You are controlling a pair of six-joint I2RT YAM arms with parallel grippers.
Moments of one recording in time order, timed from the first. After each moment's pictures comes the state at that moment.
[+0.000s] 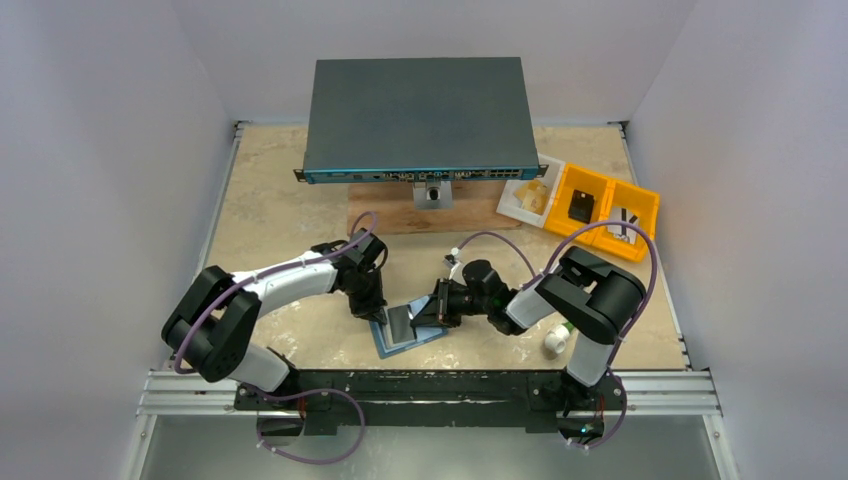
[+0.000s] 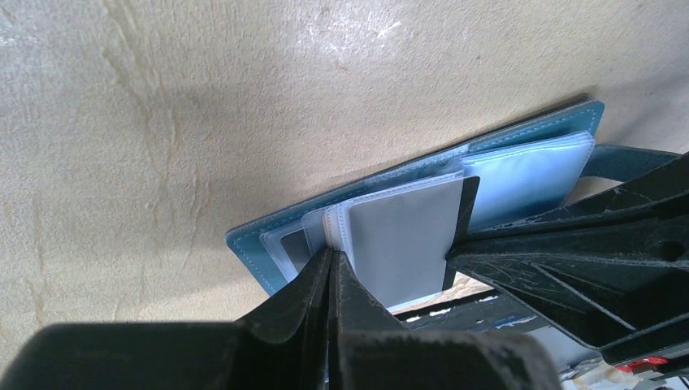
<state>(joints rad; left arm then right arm) -0.63 1.48 0.75 -0.58 0.19 -0.82 0.82 1.77 0.43 0.80 -0.49 1.13</state>
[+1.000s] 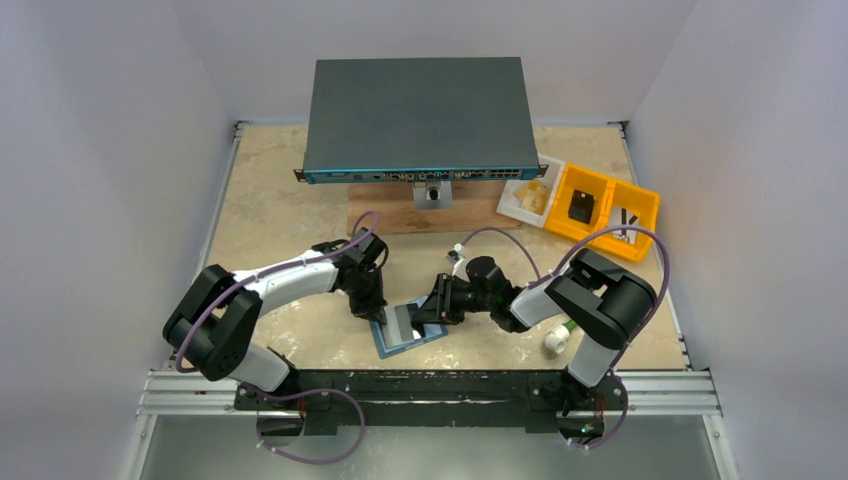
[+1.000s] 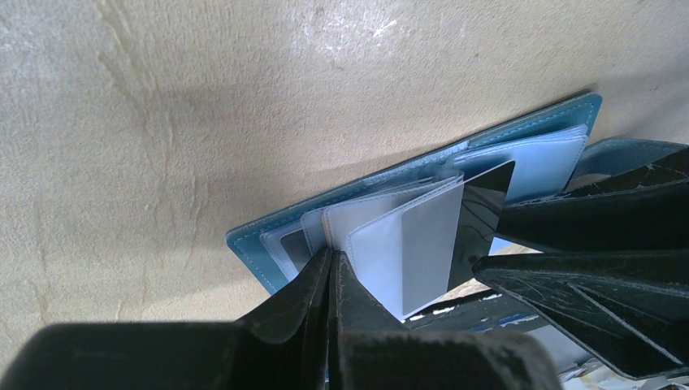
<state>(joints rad) -0.63 1.48 0.76 -0.59 0.19 -0.80 0.80 1.71 0.43 0.73 -0.48 1.08</state>
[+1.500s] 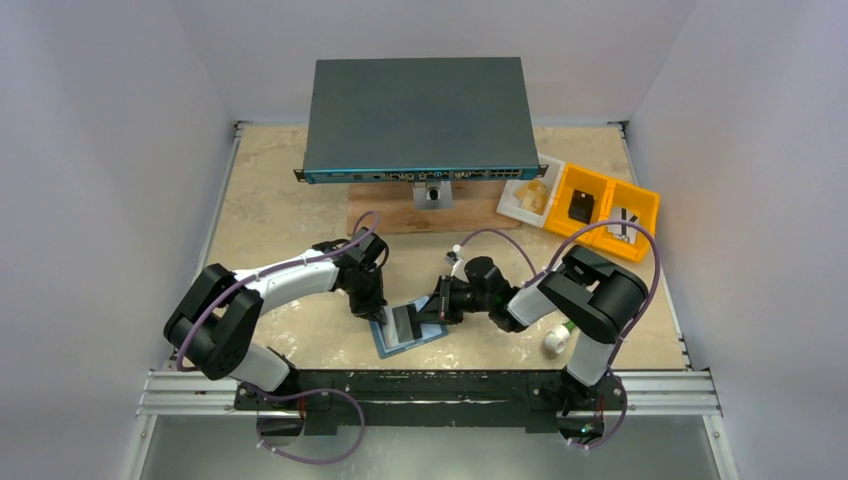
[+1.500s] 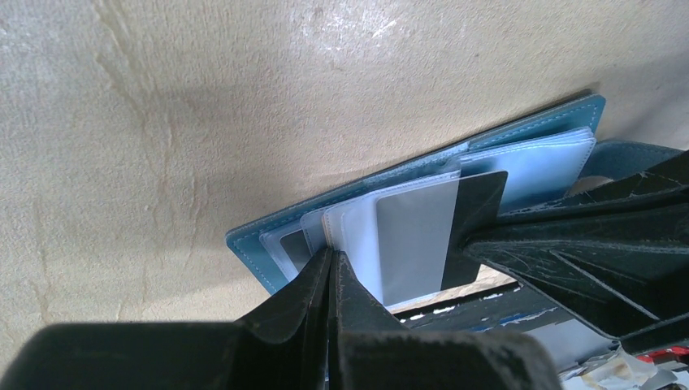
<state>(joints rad) -0.63 1.49 0.76 -0.59 0.19 -0.80 0.80 1.78 0.44 0.78 -0.51 1.10</state>
